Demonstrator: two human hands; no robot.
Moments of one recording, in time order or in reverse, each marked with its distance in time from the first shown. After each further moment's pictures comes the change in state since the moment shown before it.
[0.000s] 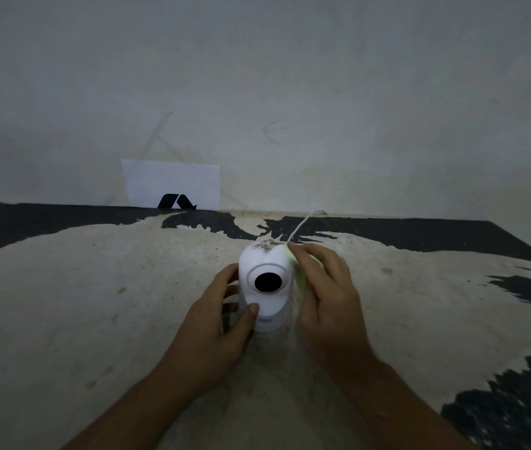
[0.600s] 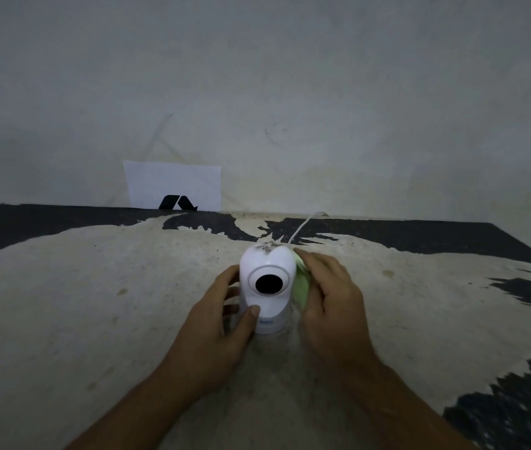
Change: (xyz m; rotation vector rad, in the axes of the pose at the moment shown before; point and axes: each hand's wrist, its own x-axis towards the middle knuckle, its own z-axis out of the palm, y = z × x) left_hand -0.002 0.001 -0.001 -0.017 0.004 -0.005; right_hand 0.001 0.003 0.000 0.028 -0.010 0.130
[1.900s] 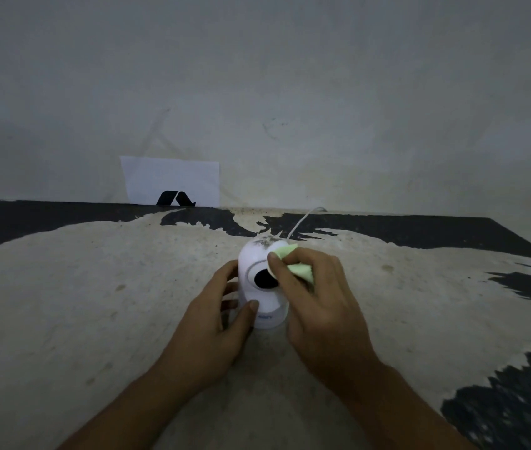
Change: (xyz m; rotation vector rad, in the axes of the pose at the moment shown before) left_hand 0.001 -0.001 -0.001 -0.025 -0.015 -0.013; right_hand -0.008 -0.017 -0.007 -0.307 -0.055 -0.454
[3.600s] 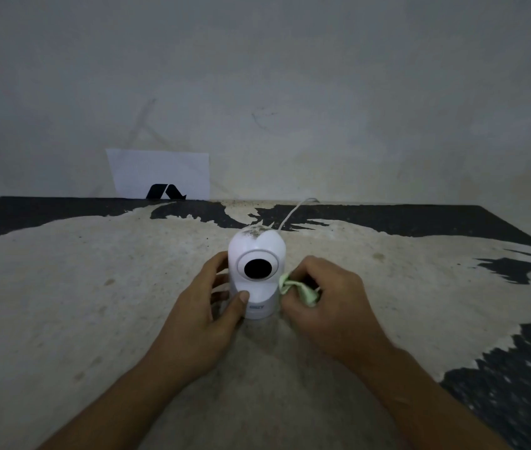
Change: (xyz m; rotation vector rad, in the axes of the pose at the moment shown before) left_hand -0.002 0.001 0.001 0.038 0.014 0.006; right_hand -0.005 0.018 -0.017 0.373 -0.165 0.399
